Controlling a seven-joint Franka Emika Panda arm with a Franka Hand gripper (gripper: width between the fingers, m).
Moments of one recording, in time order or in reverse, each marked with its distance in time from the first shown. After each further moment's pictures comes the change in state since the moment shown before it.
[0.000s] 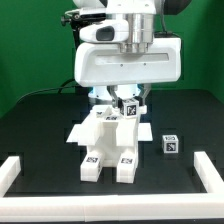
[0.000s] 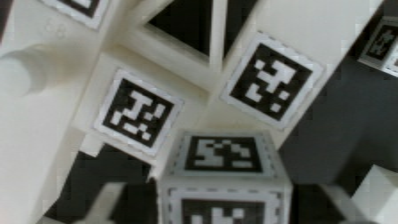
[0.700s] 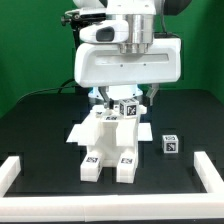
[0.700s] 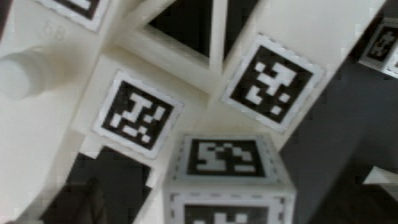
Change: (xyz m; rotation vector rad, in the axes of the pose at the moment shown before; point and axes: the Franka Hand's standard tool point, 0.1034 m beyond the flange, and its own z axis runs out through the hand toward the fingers) arm -0.004 0.000 0.000 0.029 -0.025 0.015
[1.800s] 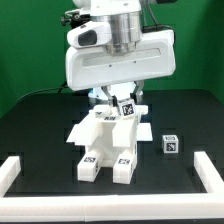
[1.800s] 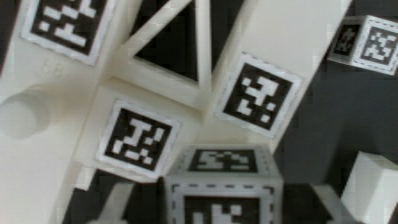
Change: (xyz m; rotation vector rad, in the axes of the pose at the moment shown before) arm -0.002 0.008 -0.004 0.105 -0.040 0.119
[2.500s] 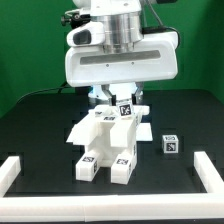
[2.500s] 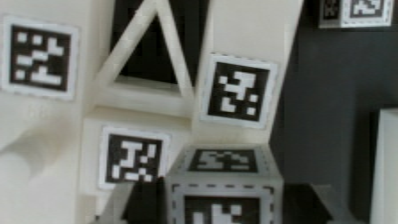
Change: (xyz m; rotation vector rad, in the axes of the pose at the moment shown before) arm 0.000 -0.001 0.000 0.001 0.000 0.348
